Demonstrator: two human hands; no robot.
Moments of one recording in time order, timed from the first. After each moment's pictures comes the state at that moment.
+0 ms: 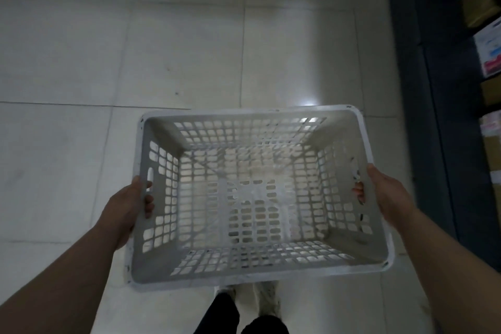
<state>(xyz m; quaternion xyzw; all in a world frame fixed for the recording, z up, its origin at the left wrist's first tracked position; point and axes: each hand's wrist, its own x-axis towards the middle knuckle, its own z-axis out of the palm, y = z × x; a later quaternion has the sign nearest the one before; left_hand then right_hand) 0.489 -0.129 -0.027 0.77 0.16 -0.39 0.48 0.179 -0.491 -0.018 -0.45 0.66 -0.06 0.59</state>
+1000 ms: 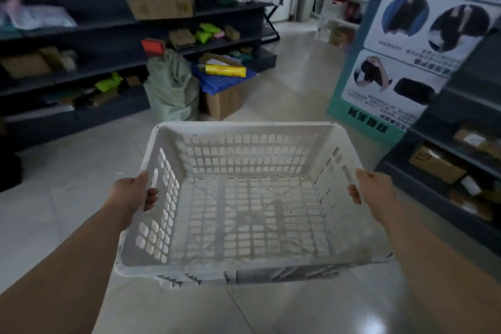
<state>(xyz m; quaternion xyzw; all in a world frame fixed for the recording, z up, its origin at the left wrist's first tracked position) 0.380 0.210 0.378 0.68 0.35 0.04 0.64 0.422 -0.247 0.409 -0.80 0.28 -0.03 0.53</state>
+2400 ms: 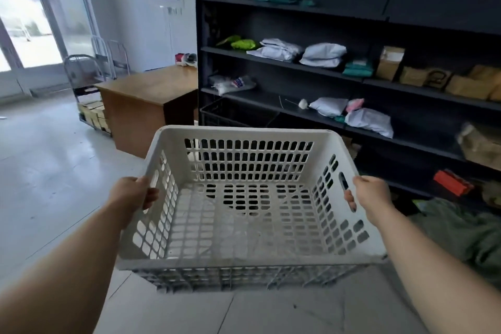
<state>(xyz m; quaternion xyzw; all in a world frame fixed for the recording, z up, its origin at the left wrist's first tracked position) 0.303 0.879 0.490 0.47 0.63 0.40 0.47 0.723 0.718 0.517 -0.79 -0.20 0.22 0.54</state>
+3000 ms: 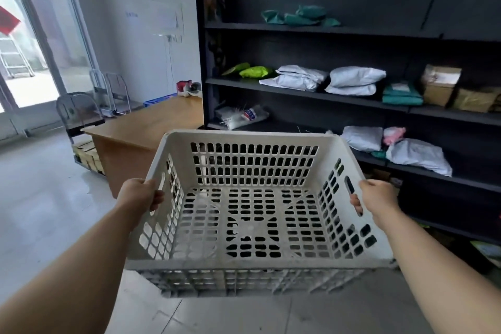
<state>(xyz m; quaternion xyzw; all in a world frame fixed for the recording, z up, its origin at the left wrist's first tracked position) 0.350 1.234 0.536 0.51 0.60 0.42 0.45 0.774 1.059 0.531 -0.77 -0.19 0.21 0.58</state>
